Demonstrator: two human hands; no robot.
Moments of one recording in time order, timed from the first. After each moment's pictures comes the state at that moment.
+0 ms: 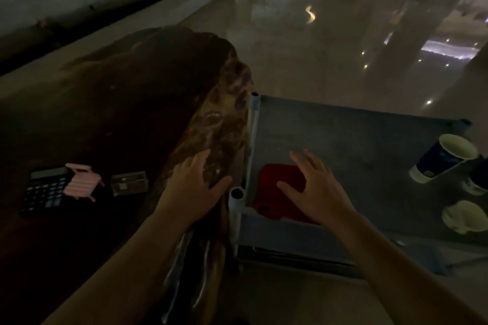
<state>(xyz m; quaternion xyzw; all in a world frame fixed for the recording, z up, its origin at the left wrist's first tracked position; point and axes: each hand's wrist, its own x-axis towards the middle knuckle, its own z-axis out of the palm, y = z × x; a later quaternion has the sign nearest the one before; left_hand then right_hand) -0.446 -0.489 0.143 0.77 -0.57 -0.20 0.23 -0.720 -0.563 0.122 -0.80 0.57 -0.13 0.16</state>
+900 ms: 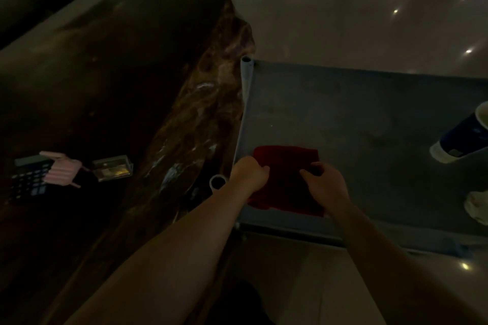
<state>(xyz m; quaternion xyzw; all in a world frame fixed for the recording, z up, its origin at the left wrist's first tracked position) -0.586 -0.616 0.051 0.78 -0.44 -0.43 0.12 -0.778 -0.632 0.006 -0.53 0.73 -0.19 0.38</state>
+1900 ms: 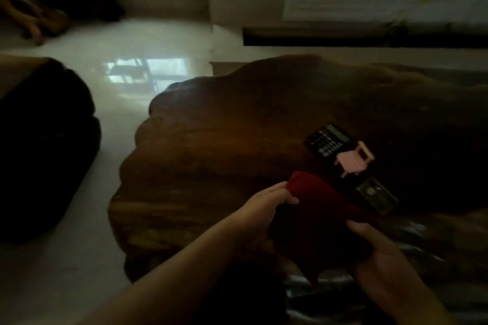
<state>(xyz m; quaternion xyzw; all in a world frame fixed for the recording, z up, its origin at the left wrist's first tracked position) -0.325 -0.192 0.160 0.51 0.06 -0.42 0.75 -0.418 -0.392 0.131 -0.38 0.29 0.10 0.87</state>
